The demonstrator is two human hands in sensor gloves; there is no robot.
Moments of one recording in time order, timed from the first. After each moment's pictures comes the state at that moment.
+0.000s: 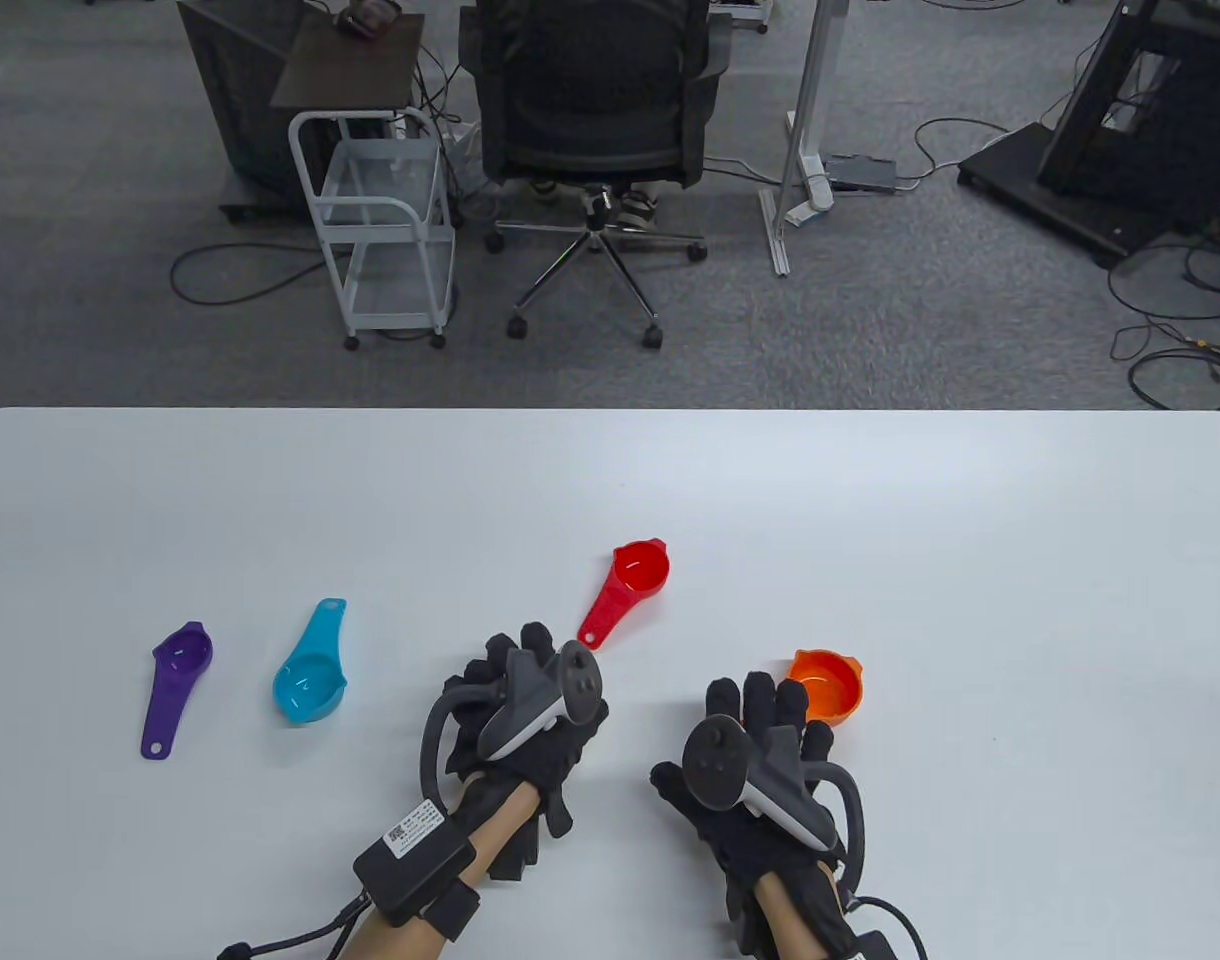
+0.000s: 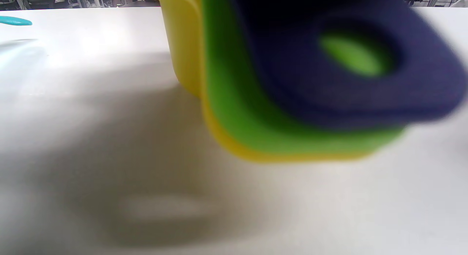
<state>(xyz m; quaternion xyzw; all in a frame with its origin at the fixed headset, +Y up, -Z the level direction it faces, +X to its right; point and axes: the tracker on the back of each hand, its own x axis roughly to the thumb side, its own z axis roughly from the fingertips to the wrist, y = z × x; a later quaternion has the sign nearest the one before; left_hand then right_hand) -0.111 -0.725 -0.361 -0.17 -0.02 -0.03 0.98 0.085 -0.720 -0.285 0.03 0.14 0.98 0.10</state>
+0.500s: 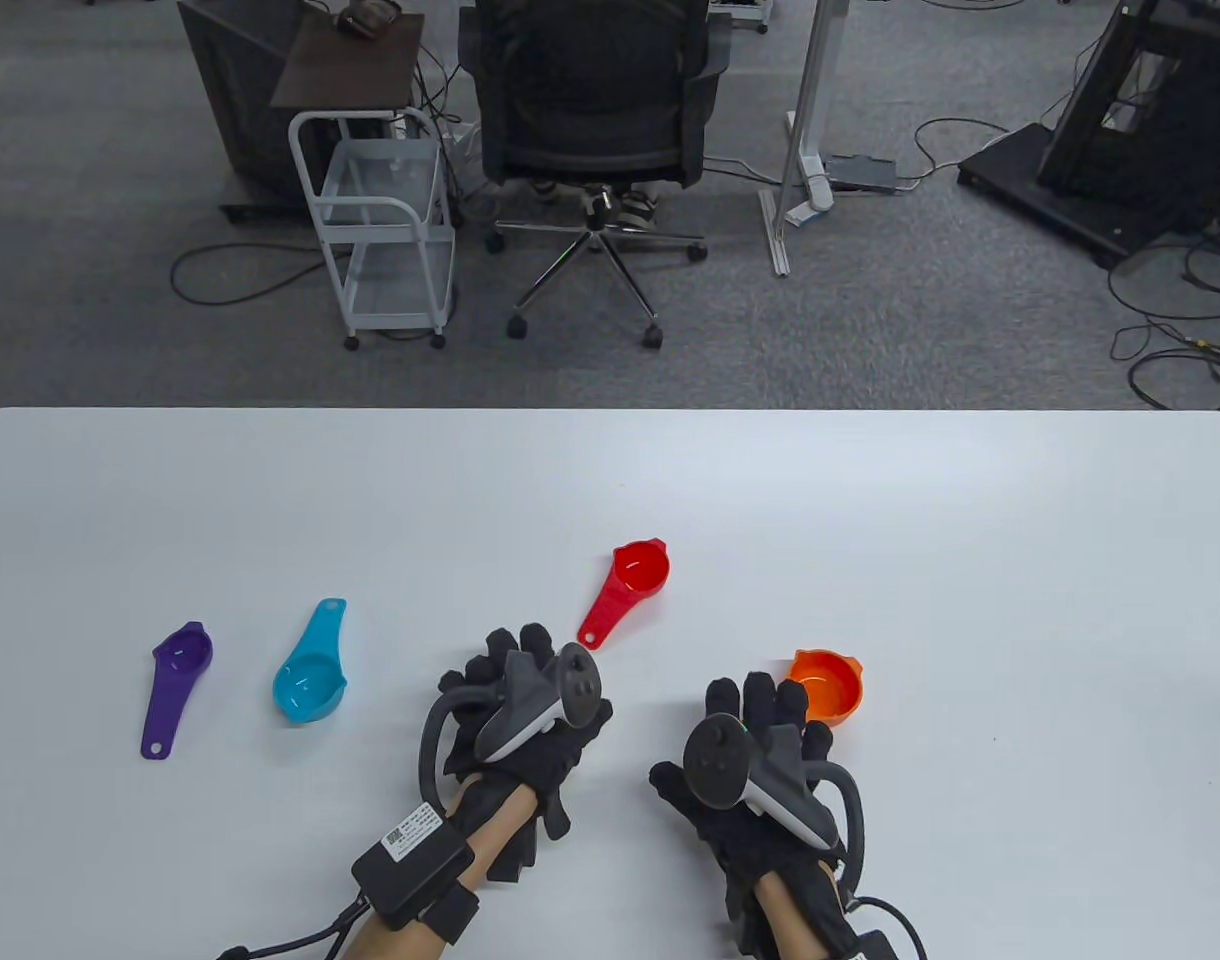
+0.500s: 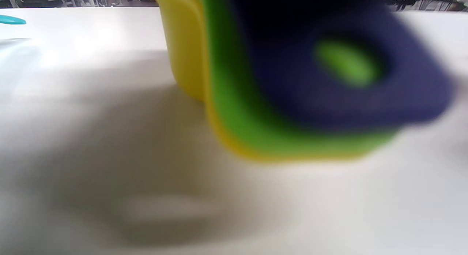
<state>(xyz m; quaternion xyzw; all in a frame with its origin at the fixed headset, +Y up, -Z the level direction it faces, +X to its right) -0.114 -0.712 -0.357 -0.16 -0.04 -0.01 0.99 0.087 -0.714 -0.285 0.03 0.14 0.98 0.11</state>
